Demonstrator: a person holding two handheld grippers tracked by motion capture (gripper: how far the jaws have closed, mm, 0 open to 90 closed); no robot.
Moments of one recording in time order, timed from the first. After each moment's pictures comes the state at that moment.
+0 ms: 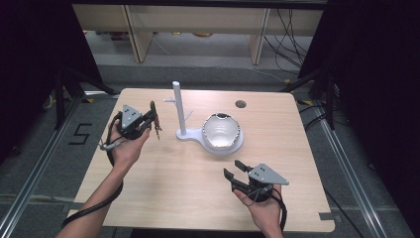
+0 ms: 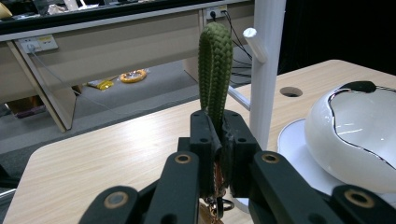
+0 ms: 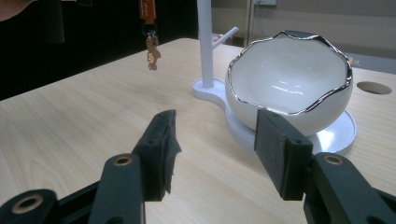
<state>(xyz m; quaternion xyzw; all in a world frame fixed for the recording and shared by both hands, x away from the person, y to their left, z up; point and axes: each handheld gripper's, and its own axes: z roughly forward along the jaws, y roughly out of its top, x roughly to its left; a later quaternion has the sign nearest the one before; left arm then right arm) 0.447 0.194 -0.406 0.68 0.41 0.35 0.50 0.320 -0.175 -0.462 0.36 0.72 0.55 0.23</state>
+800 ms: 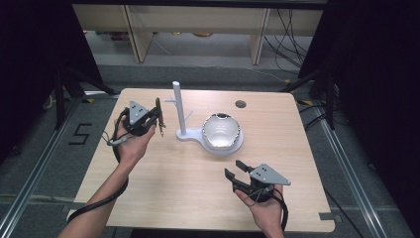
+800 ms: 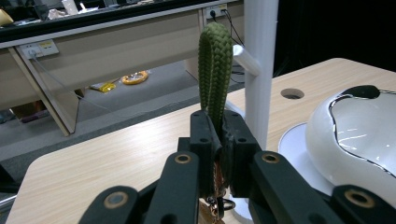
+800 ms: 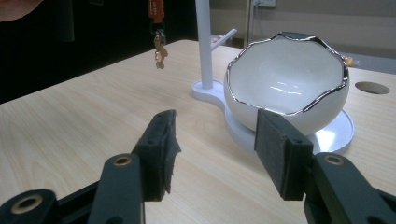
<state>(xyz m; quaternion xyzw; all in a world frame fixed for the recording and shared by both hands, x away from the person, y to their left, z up) 0.454 0.179 -0.400 0.68 0.40 0.36 0.49 0.318 -0.178 -0.461 0.37 0.72 0.55 0.22</state>
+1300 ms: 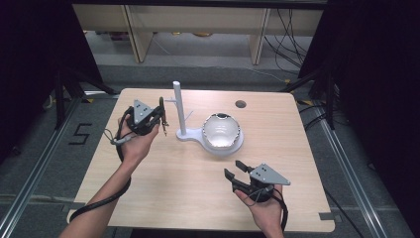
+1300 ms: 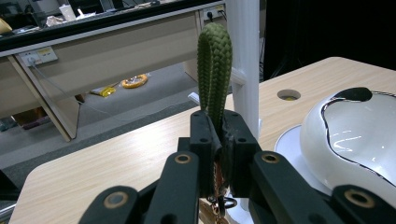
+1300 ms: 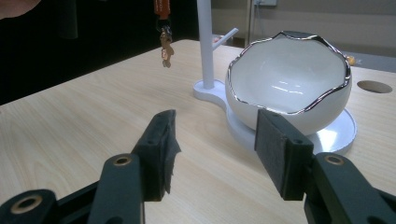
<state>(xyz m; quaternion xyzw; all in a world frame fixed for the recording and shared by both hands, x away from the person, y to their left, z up) 0.454 0.169 -0.395 0.69 0.39 0.37 0.49 0.318 -0.177 -0.461 0.37 0.72 0.55 0.22</state>
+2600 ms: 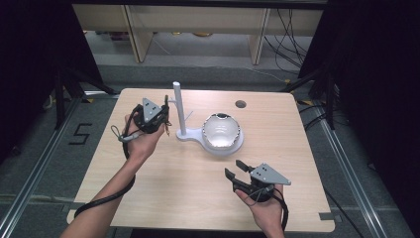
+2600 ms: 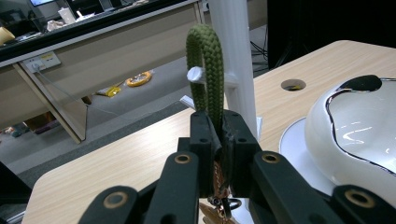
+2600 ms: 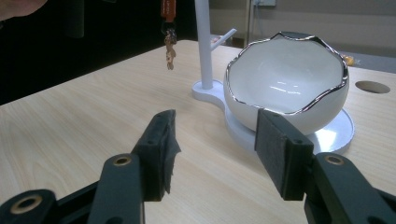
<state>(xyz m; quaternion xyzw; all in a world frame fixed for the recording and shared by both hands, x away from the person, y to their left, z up) 0.462 0.152 -0.395 0.71 0.38 0.38 0.46 0.319 -0.178 -0.461 0.37 0.71 0.55 0.22</state>
